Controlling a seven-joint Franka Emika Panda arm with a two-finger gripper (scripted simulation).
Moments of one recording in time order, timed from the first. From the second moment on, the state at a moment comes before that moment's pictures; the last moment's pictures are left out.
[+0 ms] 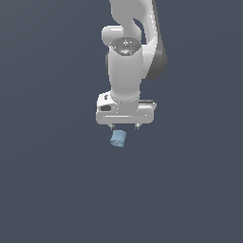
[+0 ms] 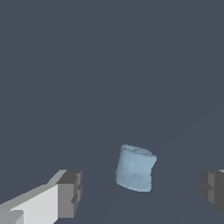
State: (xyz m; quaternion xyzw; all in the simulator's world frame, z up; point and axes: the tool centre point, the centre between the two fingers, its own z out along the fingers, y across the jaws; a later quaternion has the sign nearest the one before) arm 0.018 0.013 0.213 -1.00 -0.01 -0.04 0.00
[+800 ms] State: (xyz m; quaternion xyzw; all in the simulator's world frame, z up) arm 0.031 0.005 0.226 -1.00 -0.01 -0.06 0.00
